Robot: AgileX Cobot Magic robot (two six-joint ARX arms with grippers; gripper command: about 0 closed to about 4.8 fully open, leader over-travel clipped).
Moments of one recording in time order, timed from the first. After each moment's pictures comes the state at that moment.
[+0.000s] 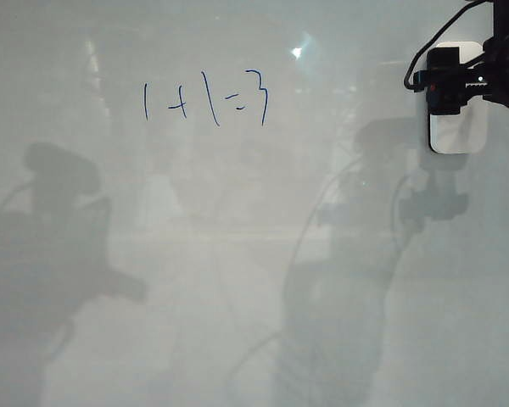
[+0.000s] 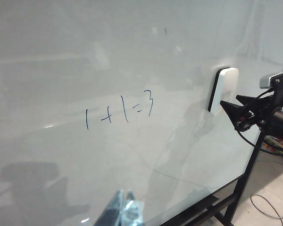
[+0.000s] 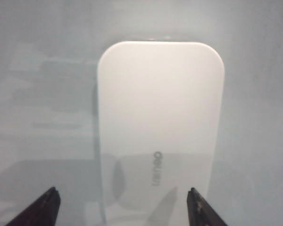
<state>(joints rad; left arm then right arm) -0.26 0.16 0.79 -0.62 0.31 -0.05 0.29 1.33 0.44 1.00 0.28 -0.08</state>
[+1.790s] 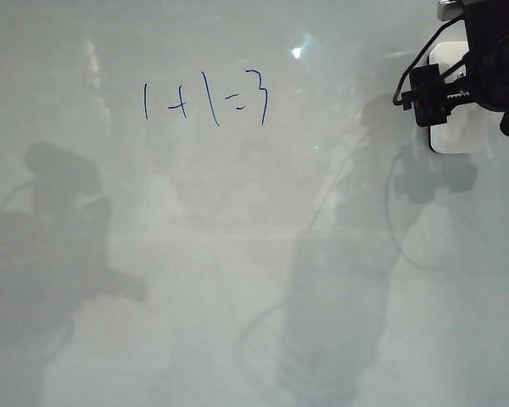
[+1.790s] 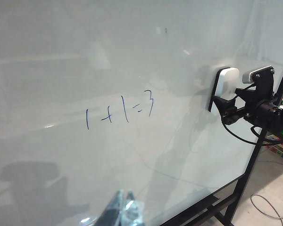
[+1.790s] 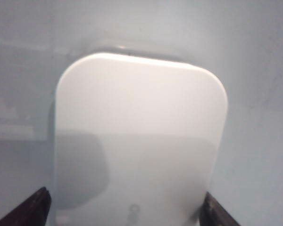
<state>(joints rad) -0.26 0.16 0.79 -0.62 0.31 -0.05 0.28 1.44 0.57 0.98 0.39 -0.21</state>
